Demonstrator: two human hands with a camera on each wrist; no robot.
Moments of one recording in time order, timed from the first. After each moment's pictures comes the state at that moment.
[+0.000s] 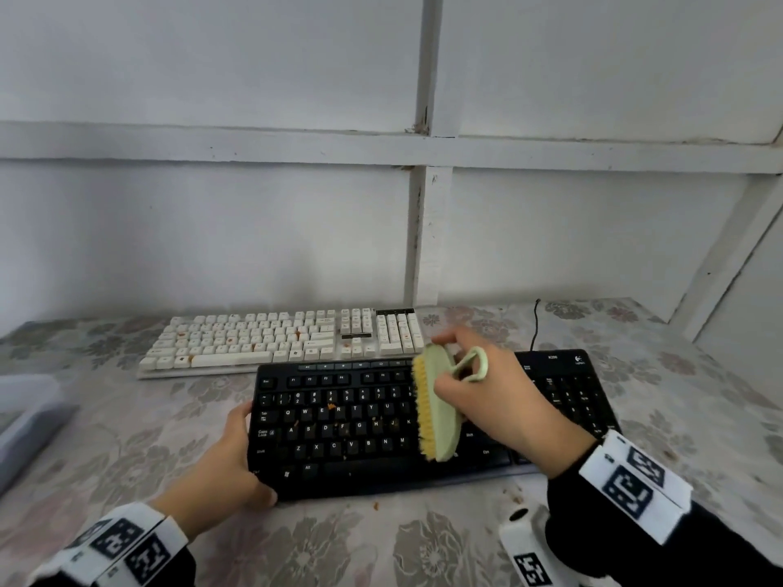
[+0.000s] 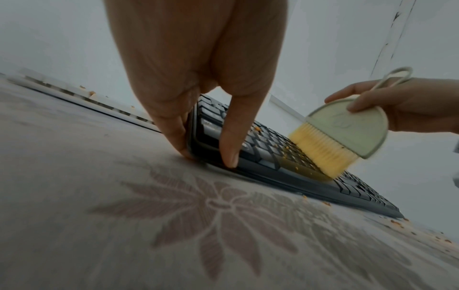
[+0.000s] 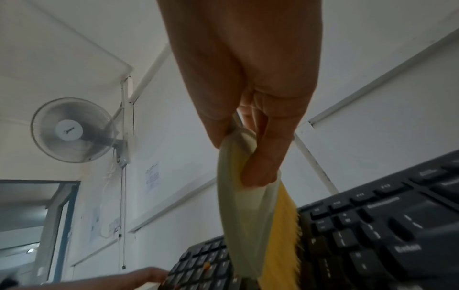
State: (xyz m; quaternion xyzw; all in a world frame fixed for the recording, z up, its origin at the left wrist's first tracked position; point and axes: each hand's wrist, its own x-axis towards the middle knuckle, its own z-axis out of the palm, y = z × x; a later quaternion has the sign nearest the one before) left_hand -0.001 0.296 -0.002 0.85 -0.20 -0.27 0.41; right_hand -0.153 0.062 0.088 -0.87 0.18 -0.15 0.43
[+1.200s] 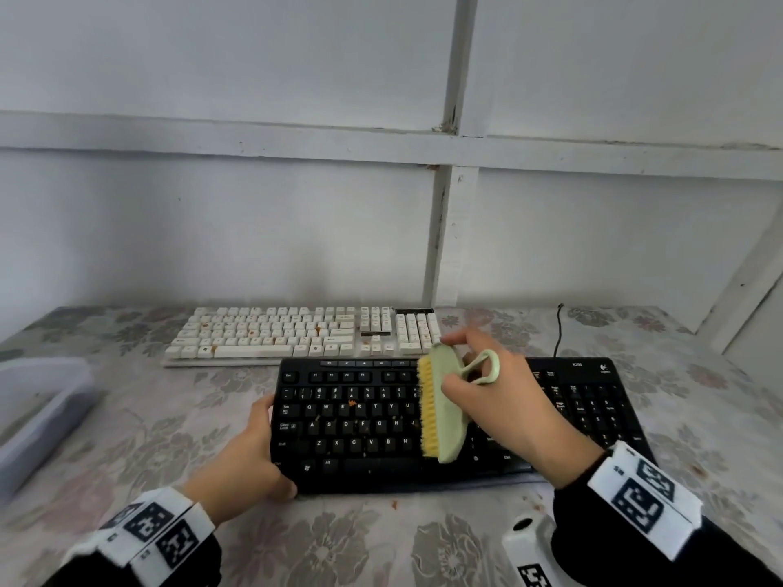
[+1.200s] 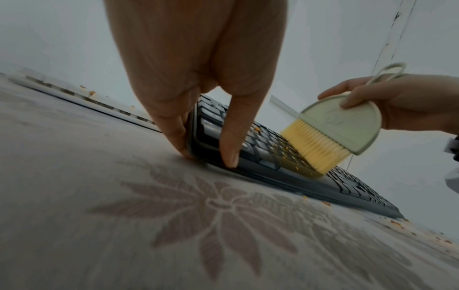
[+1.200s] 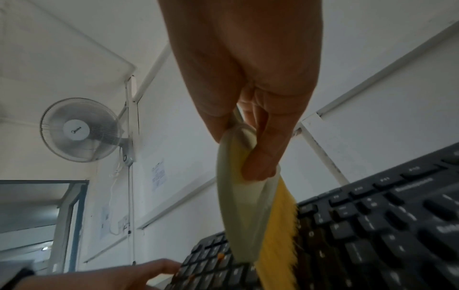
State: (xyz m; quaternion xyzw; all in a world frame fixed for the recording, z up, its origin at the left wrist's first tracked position) left_hand 0.000 0.297 -0.001 0.85 -0.21 -0.27 0.40; right_hand -0.141 0.071 0.082 -0.87 0.17 -0.16 0.44
